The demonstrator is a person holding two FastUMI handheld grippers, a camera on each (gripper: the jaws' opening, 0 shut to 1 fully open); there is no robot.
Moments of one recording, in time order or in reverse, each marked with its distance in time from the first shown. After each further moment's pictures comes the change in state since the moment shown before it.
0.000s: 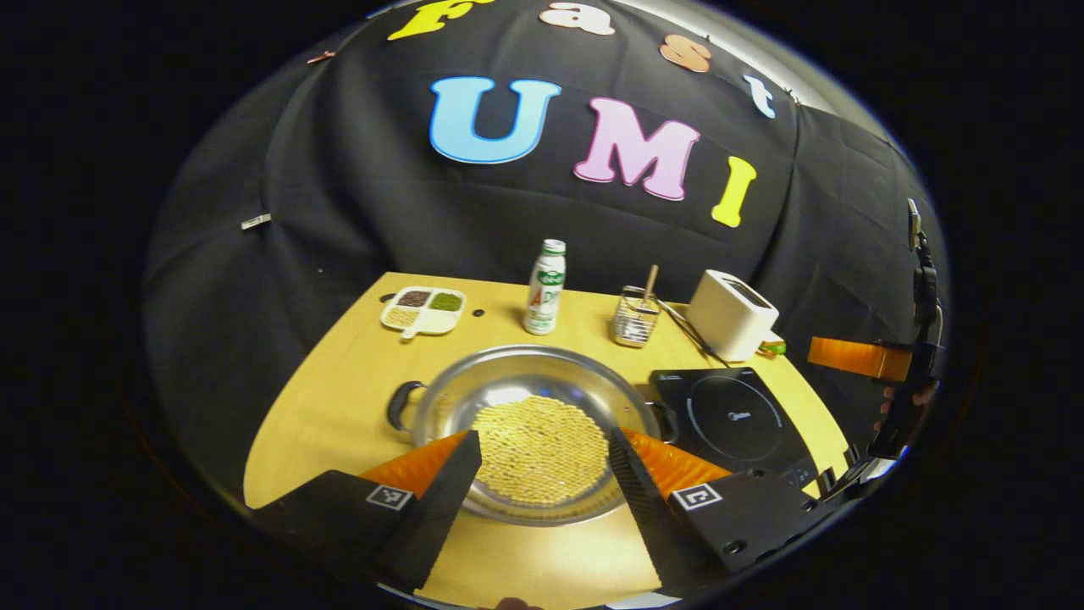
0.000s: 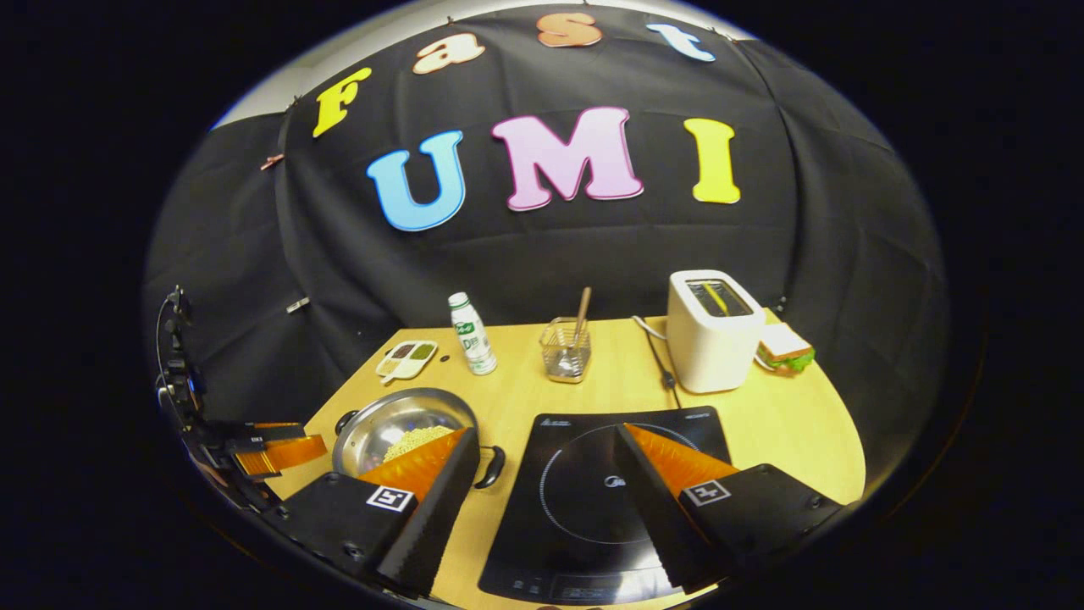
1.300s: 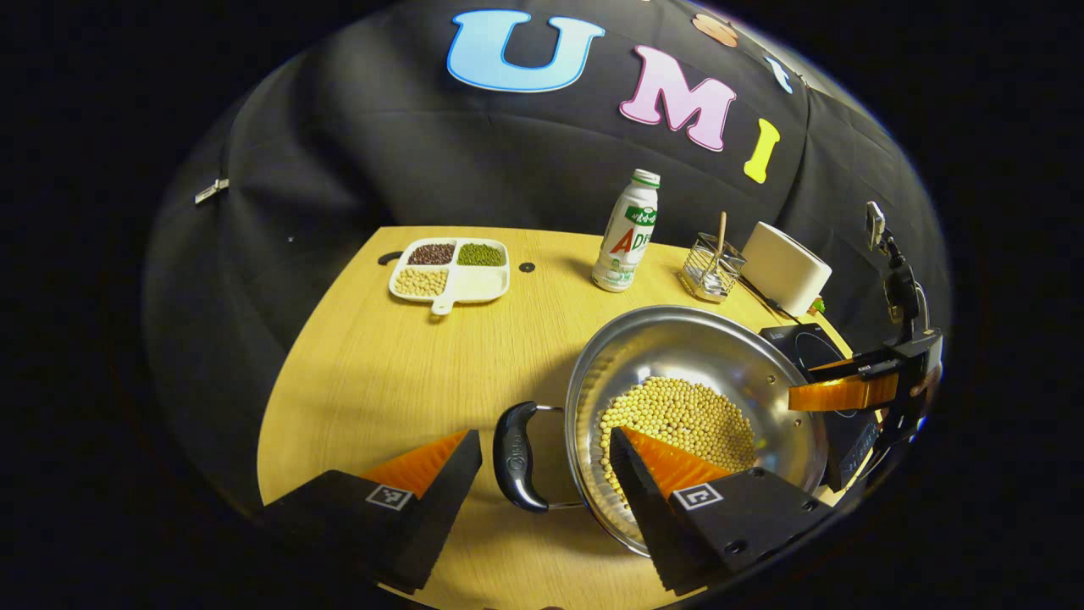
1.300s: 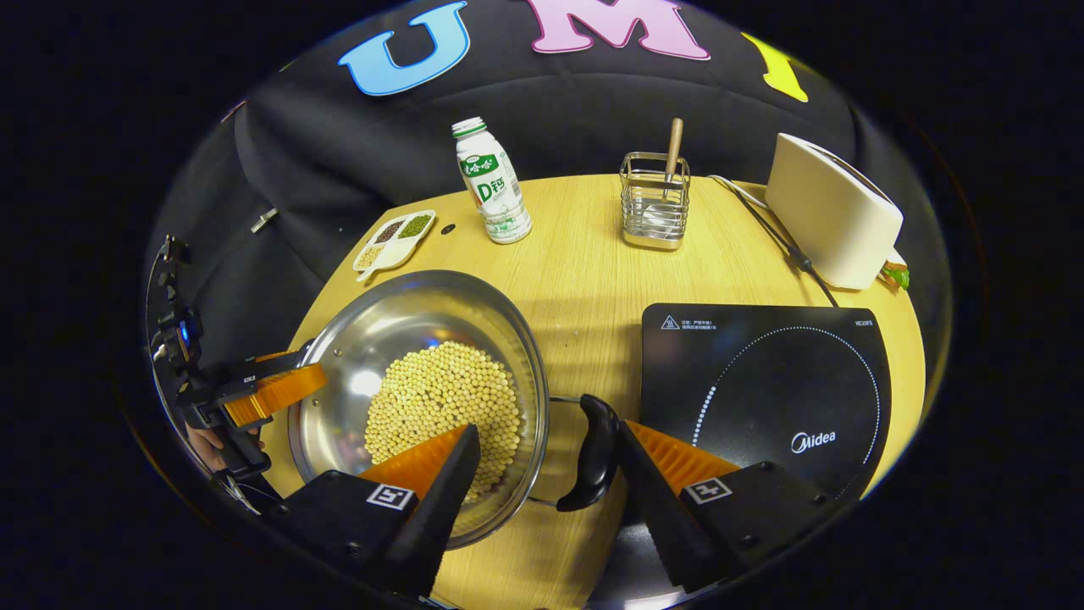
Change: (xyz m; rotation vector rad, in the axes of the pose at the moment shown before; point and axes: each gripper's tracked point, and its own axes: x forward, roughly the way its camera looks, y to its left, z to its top) left arm 0.147 0.117 -0.045 0.049 0.185 -0.131; right arm 0.152 0.070 -0.143 0.037 0.451 -0.018
